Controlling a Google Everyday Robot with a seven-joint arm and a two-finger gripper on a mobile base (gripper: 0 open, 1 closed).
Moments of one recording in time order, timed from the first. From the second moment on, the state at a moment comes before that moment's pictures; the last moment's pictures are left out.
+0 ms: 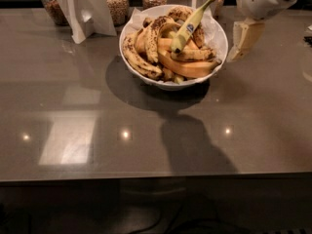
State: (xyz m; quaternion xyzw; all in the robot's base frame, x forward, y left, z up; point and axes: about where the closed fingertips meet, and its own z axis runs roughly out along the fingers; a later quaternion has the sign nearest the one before) arm 0.588 -0.153 1.029 -0.76 0.52 -0.17 0.36
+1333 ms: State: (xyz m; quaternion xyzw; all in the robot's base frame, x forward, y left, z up) arm 0.662 -0.152 1.006 -0.87 0.32 -0.20 0.32
